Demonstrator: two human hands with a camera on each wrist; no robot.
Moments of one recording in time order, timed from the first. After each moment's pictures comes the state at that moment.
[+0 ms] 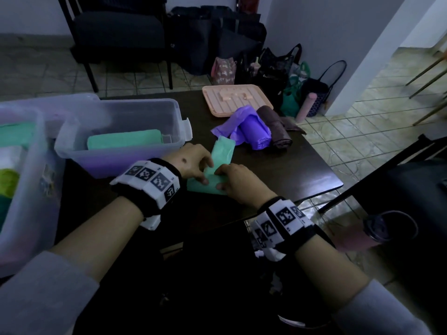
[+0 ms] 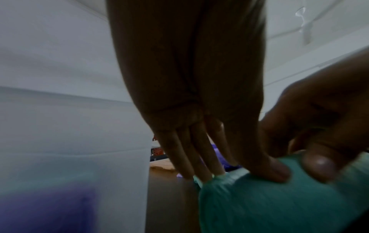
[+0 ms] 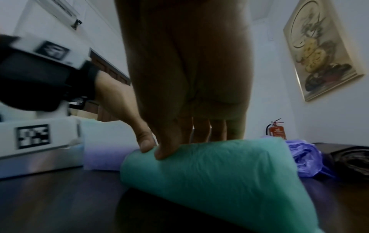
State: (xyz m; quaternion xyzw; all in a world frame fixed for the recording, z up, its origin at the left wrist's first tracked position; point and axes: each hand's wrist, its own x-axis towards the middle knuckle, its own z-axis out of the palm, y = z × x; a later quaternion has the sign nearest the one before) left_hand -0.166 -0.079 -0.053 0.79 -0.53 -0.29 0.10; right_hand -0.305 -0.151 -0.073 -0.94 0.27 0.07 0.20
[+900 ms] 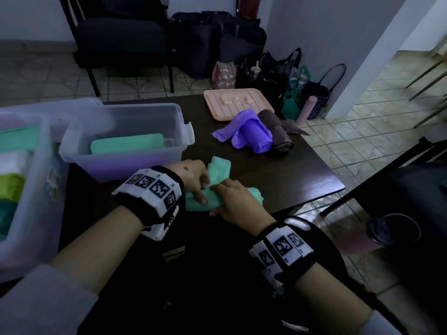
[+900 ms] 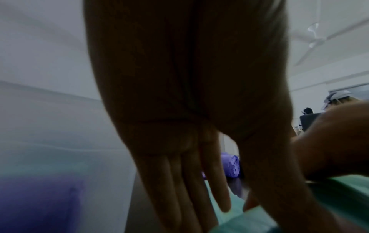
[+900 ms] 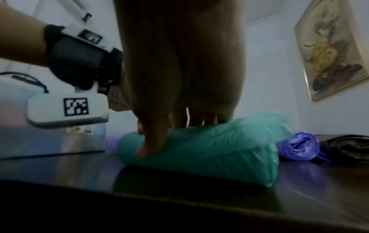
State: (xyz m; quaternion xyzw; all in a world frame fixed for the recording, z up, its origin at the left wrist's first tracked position) left_hand -0.169 -0.070 -0.057 0.78 -0.52 -0.35 0.00; right_hand -0.319 -0.122 -0.087 -0.96 0.22 0.07 0.16
